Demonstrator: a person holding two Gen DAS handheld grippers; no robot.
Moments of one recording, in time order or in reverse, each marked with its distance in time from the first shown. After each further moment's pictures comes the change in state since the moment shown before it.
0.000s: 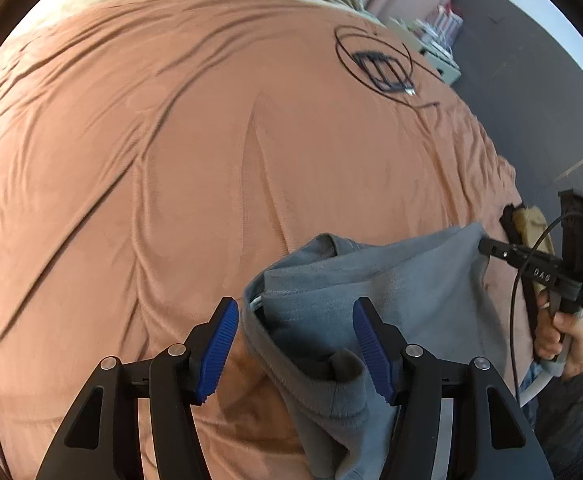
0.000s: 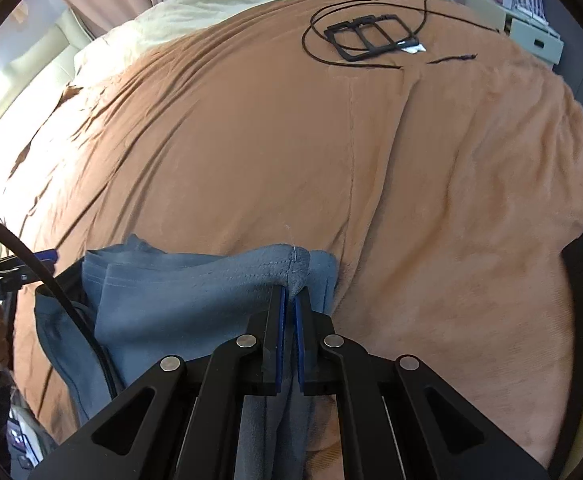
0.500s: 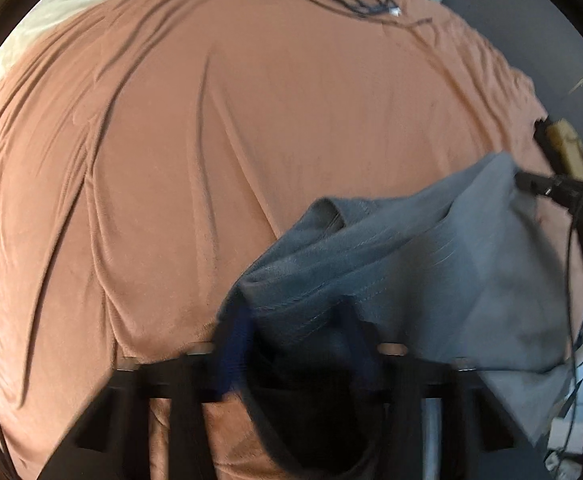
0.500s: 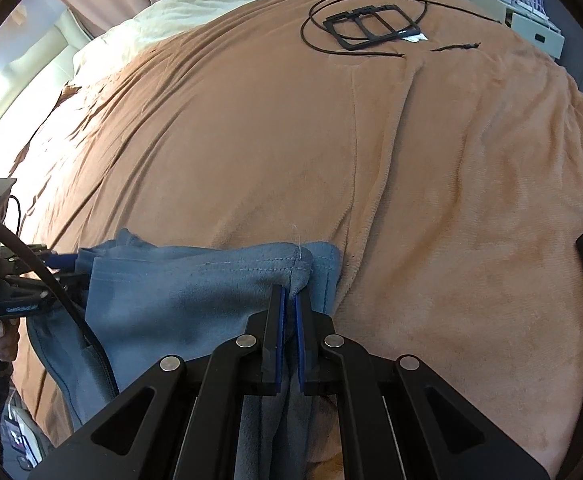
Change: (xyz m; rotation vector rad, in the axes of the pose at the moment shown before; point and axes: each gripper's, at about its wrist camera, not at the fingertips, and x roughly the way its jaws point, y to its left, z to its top) left arm 0.067 -0.026 0.006 0.226 0.167 0.151; right arm 0.015 -0.004 -0.012 0.003 -0.016 -0.014
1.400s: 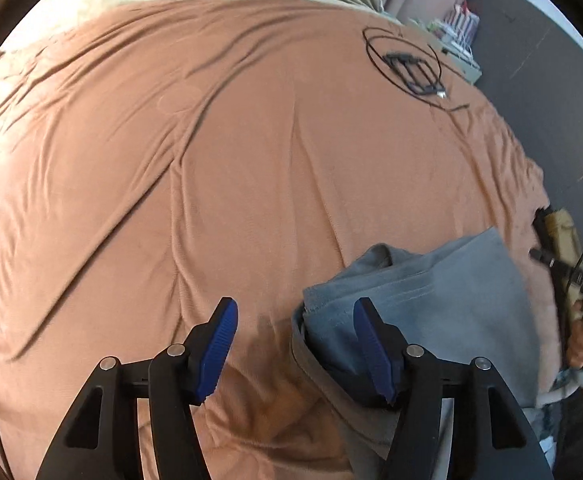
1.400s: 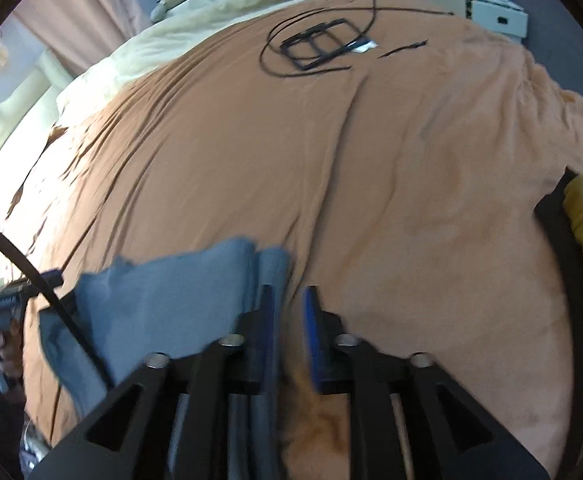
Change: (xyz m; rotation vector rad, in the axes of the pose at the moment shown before) left arm -0.050 0.058 -0.024 -0.258 -0.182 -0.066; right arm -0.039 -0.029 -0.031 0.116 -0.056 0.009
